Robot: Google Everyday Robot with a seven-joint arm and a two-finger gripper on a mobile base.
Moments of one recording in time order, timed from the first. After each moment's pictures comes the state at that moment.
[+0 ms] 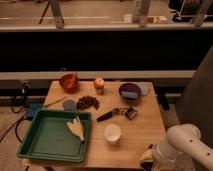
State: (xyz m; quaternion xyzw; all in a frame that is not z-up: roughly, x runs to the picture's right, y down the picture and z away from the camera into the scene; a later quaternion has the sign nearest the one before) arm 0.205 0.372 0.686 -0.28 -0.35 -0.42 0.79
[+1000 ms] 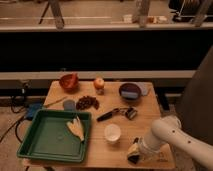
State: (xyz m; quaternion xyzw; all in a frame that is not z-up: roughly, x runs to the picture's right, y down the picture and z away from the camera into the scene) arm 0.154 0.342 0.714 -0.25 -0.38 -0.46 0.76
